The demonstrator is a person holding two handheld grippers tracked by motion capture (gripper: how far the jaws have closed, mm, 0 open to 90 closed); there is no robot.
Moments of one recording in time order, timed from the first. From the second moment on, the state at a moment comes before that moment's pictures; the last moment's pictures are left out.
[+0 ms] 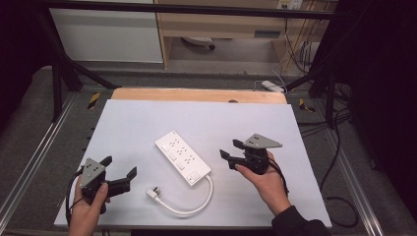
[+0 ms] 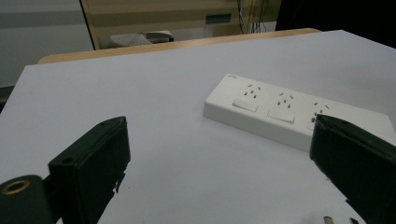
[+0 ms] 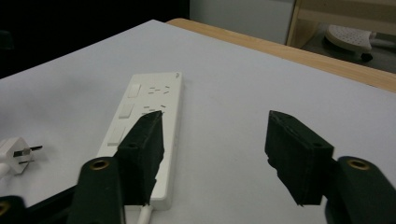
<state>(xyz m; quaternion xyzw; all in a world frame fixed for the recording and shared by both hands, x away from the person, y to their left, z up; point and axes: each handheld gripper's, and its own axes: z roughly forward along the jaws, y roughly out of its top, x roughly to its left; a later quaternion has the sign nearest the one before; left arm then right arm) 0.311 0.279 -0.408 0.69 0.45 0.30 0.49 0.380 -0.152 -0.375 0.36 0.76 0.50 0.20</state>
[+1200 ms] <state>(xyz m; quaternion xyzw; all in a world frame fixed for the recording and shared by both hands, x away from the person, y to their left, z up) 0.313 0.280 -0.409 0.69 0.45 0.30 0.49 0.414 -0.059 -0.380 0.30 0.78 0.52 0.16</state>
